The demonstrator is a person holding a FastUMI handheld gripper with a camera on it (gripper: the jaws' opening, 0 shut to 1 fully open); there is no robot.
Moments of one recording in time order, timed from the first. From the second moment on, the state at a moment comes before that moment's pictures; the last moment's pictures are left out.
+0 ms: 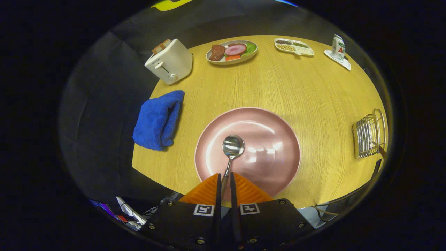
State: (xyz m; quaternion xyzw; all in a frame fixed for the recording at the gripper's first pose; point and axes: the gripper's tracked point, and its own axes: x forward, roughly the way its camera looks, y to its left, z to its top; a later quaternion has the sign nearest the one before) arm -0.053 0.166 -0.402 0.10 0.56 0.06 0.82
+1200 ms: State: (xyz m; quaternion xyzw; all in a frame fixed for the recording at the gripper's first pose) arm -0.065 0.172 -0.444 0.16 0.62 0.01 0.77
